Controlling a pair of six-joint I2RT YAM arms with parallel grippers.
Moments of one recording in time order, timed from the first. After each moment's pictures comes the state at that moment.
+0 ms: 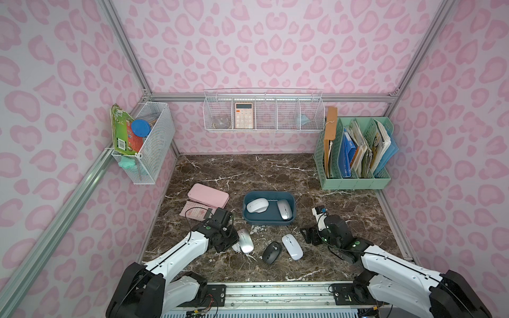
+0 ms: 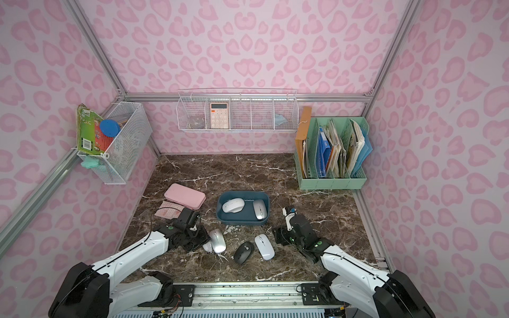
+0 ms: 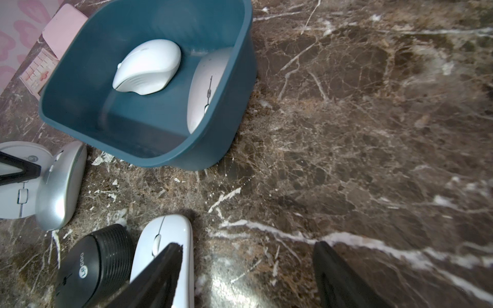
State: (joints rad) left arm -0.41 1.16 0.53 -0.55 0.18 -0.96; right arm 0.66 1.00 0.31 -0.01 -0.03 0.40
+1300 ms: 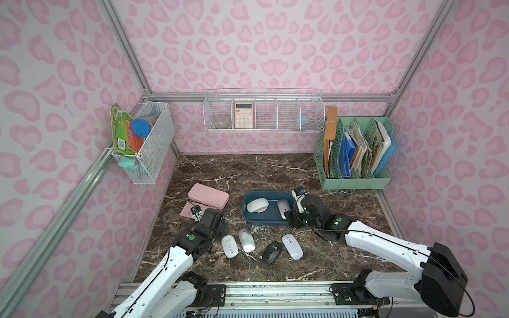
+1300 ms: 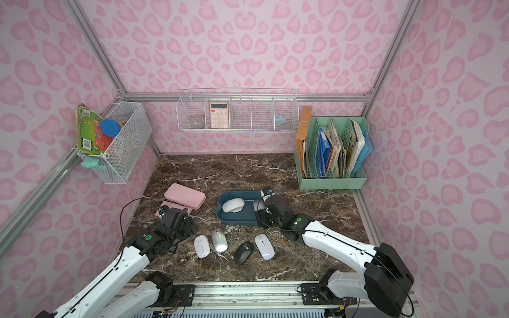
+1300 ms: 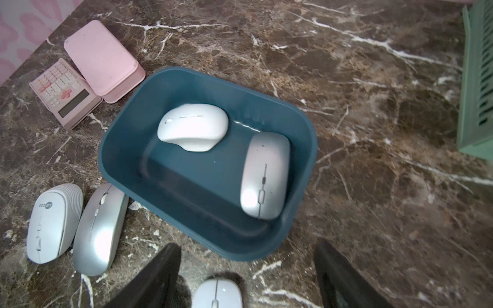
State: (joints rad) left arm -0.42 0.81 0.60 -0.81 -0.34 -0.83; right arm 0.89 1.34 0.88 -0.28 0.23 0.33
